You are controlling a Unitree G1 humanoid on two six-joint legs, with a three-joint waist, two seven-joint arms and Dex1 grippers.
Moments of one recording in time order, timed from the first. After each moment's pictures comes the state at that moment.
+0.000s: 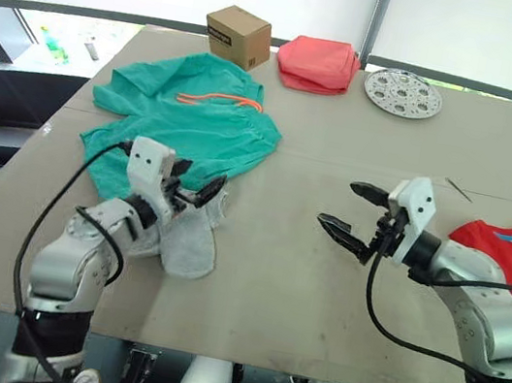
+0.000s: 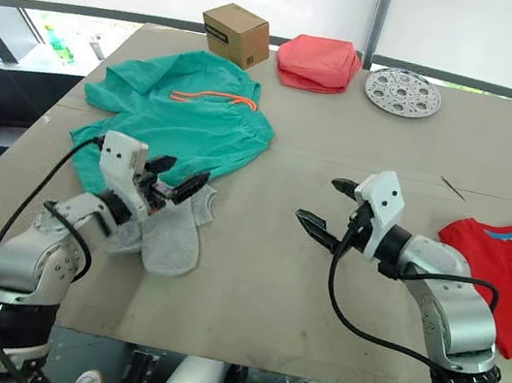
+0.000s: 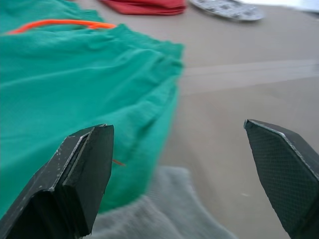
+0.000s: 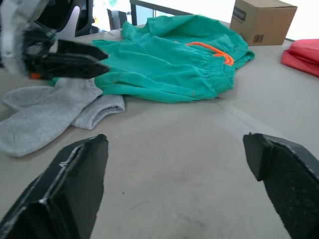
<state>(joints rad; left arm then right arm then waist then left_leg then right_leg) -0.21 0.49 0.20 -0.26 -0.45 0.61 -0.38 -0.27 -0.44 0.04 -0.48 0.38 0.63 0.72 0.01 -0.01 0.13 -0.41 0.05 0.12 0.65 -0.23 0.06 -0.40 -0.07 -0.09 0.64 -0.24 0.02</state>
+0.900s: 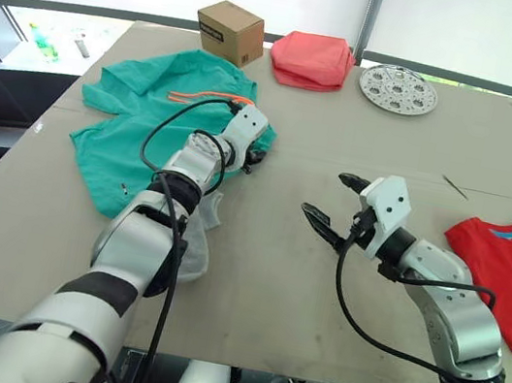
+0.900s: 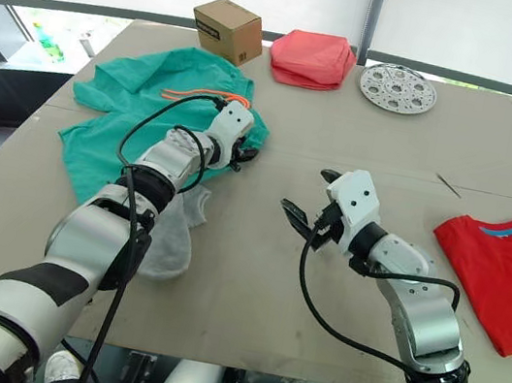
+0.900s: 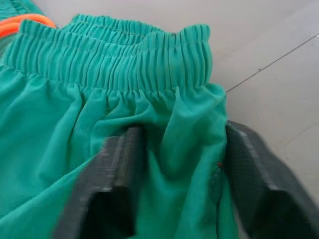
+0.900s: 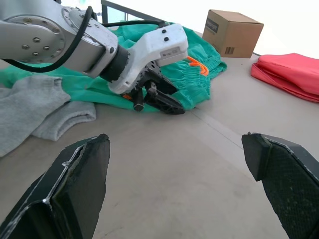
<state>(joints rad) -1.09 0.33 -0.17 1.12 0.04 0.22 -0.46 -0.25 -0.37 0.15 -0.52 0.25 0.56 0.52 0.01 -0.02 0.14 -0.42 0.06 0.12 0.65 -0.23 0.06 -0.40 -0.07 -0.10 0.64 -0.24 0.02</state>
